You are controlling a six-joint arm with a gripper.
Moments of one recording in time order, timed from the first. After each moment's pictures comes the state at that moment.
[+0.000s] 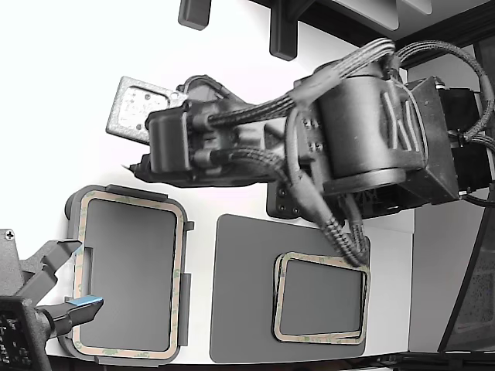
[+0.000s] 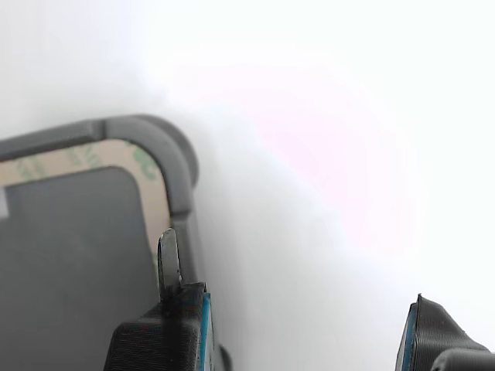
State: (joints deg) arm 11.4 78.7 60.6 94.0 9.8 22.9
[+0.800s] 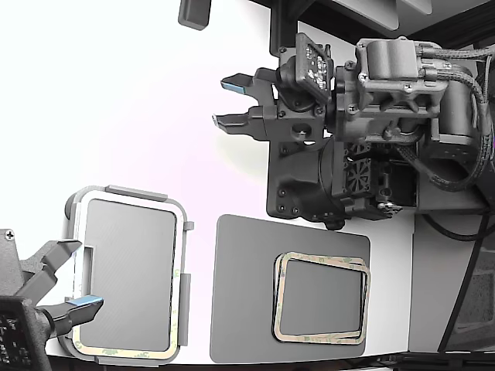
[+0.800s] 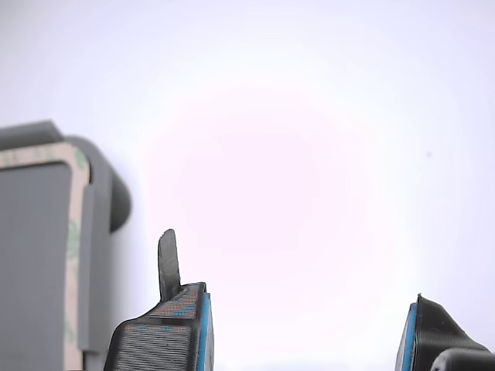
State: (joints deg) arm -4.4 146.1 134.3 56.5 -1.4 4.0
